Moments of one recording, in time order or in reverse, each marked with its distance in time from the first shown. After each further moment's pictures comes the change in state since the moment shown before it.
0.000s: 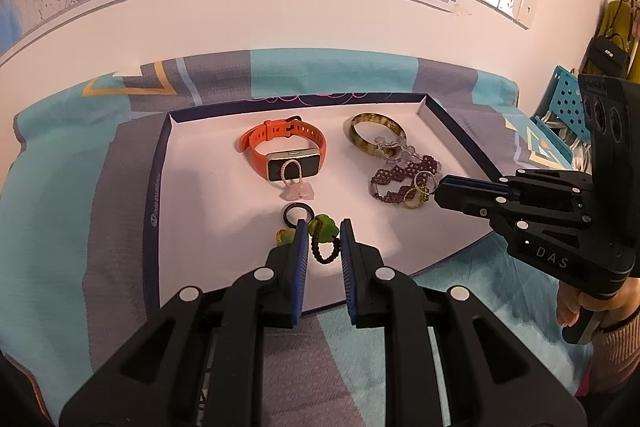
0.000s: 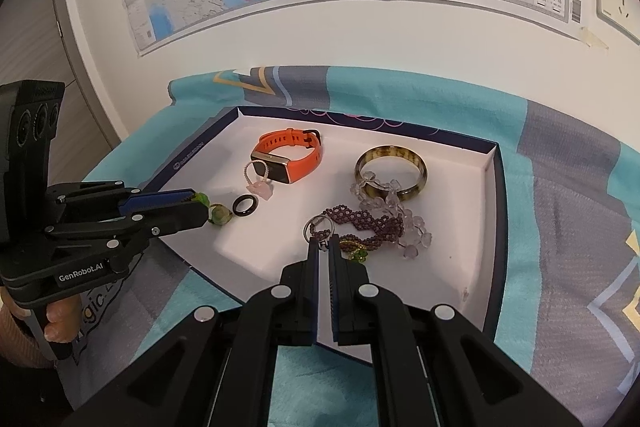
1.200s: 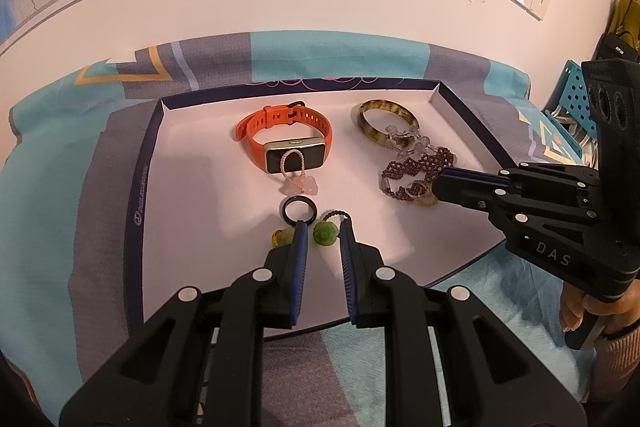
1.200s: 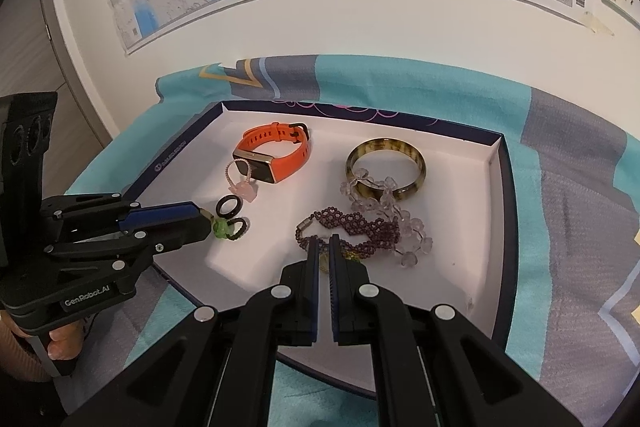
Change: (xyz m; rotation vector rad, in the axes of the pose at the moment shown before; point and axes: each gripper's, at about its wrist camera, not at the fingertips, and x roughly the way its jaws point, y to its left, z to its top) left arm 0.021 0.000 0.001 -0.009 0.041 0.021; right arm 0.018 -0.007 0.003 0.030 0.032 -0.014
